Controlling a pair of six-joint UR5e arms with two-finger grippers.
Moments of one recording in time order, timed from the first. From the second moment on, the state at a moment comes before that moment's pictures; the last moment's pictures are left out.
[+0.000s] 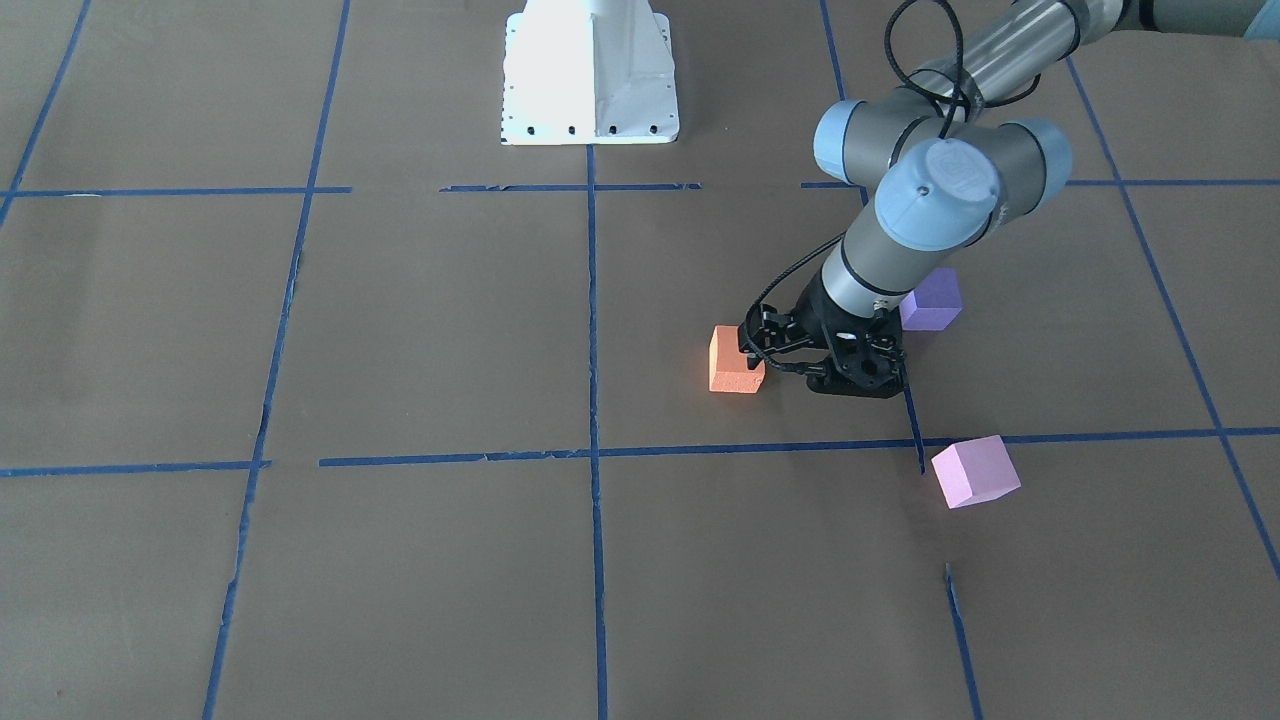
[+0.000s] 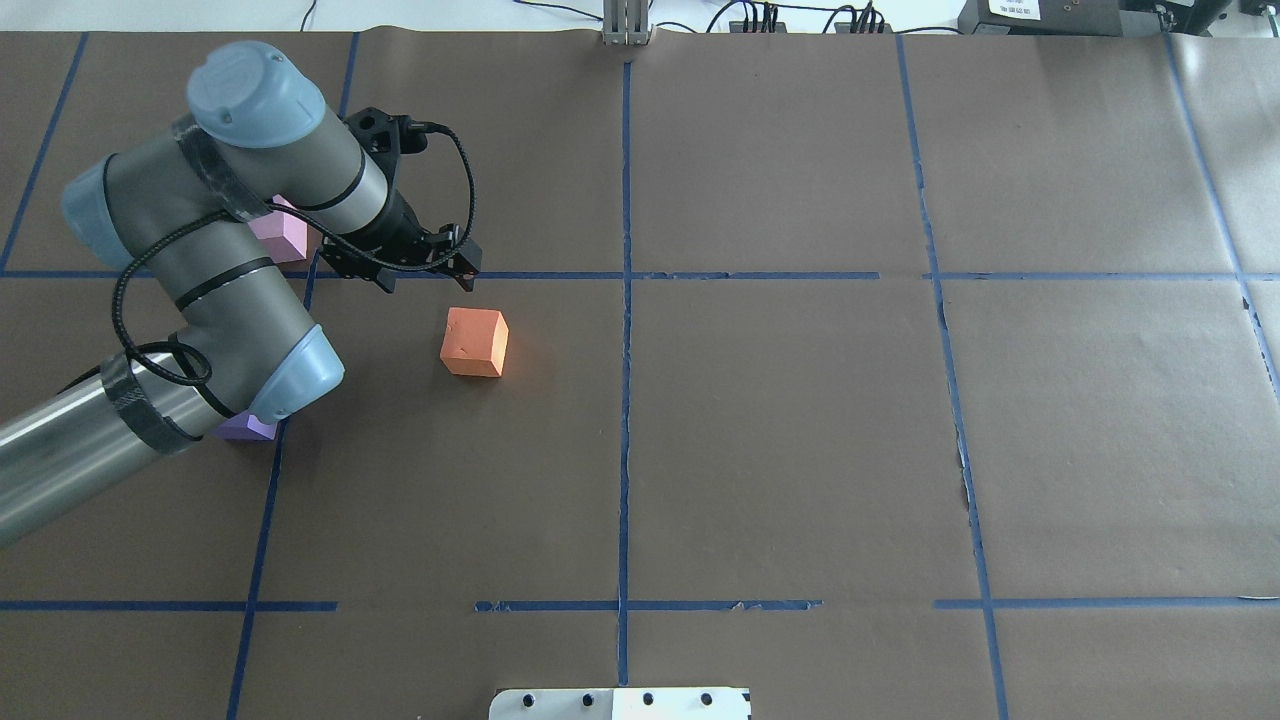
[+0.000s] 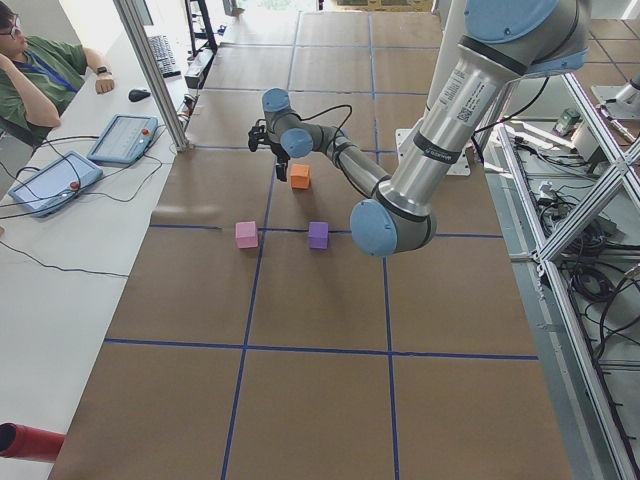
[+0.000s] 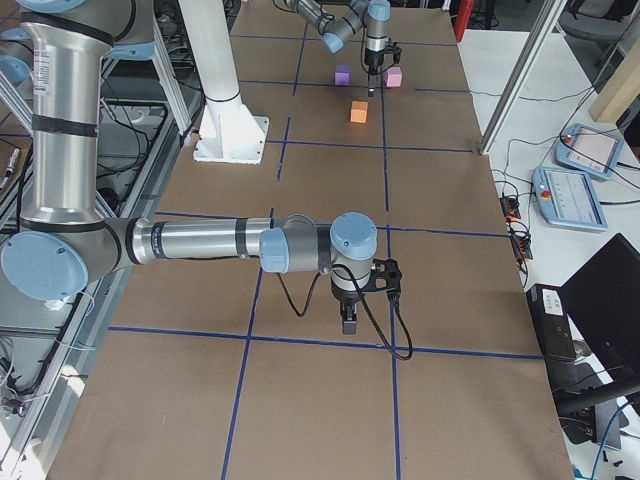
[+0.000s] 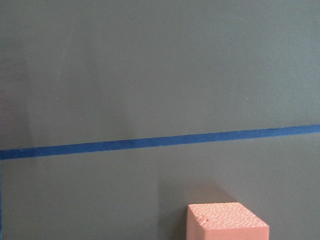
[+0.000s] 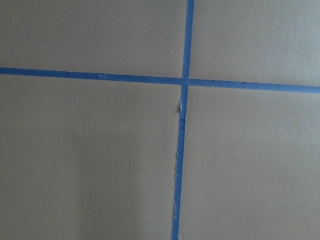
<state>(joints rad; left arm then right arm) -0.76 -2.17 -1.54 -1.82 -2.14 -1.03 1.53 -1.68 1.76 -1.56 2.34 0.04</state>
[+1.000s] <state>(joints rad) -0.65 -2.20 -1.47 -1.84 -2.02 -1.16 1.53 -1.68 1.76 -1.56 2.34 0.04</state>
